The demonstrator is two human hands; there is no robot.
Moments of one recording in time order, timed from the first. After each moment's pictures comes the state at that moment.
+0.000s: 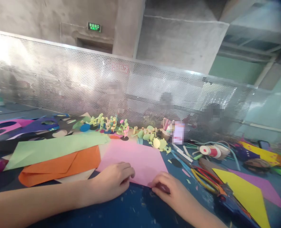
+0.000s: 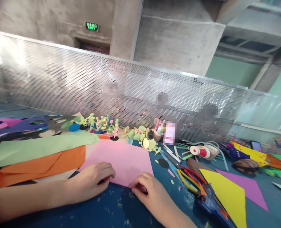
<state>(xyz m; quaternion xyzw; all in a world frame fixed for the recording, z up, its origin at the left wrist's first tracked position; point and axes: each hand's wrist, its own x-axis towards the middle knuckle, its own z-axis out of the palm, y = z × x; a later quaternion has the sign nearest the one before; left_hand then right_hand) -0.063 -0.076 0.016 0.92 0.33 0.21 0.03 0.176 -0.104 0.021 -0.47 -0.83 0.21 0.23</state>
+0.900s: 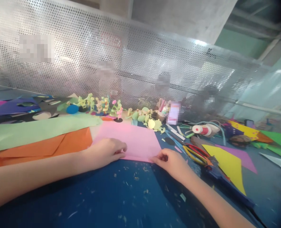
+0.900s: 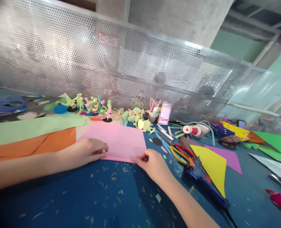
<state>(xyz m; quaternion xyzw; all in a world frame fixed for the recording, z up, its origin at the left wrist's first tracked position) -0.062 -0.051 0.025 0.91 0.38 0.12 0.10 0.202 -0.087 0.006 -0.63 -0.74 0.09 0.21</state>
